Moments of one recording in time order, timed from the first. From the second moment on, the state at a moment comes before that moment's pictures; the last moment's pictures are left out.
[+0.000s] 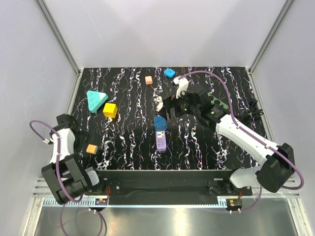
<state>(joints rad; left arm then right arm) 0.48 1.19 0.74 -0.93 -0.21 -0.97 0.67 1.35 1.15 -0.23 -0.20 0.22</state>
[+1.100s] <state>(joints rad) -0.16 0.91 0.80 -0.45 0.34 -0.33 0.56 1.47 1.36 -0.40 -0.48 0.37</state>
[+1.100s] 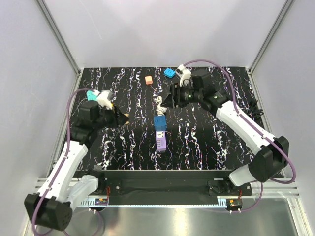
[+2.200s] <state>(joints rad) -0.87 0.95 0.90 -0.46 0.06 -0.05 0.69 1.66 1.50 -0.70 -0.80 0.39</state>
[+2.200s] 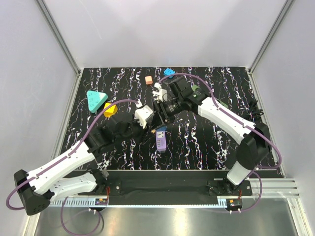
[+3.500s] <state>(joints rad) -0.88 0.95 0.90 -0.48 0.06 -0.02 0.74 1.81 1.63 -0.81 -0.85 0.29</state>
